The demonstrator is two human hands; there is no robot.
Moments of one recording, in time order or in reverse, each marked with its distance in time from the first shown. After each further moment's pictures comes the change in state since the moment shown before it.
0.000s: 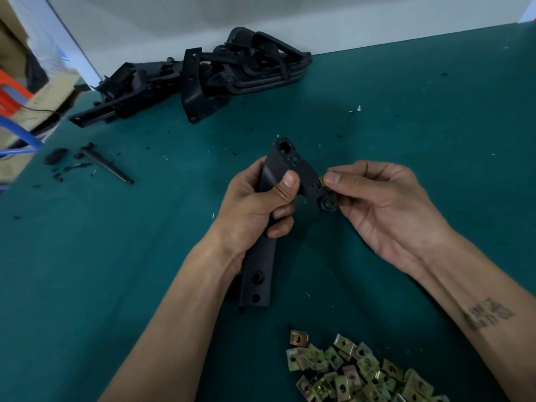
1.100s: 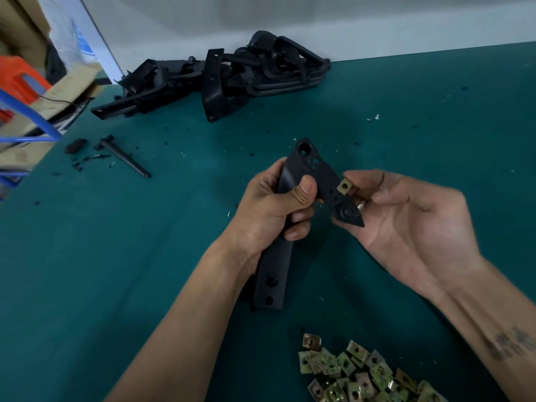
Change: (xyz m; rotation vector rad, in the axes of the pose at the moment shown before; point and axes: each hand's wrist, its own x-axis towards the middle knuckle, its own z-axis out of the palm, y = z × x) left_hand -0.005 0.001 -0.001 -0.094 -0.067 0.020; right_hand -0.012 0.003 0.000 0.100 -0.190 0.039
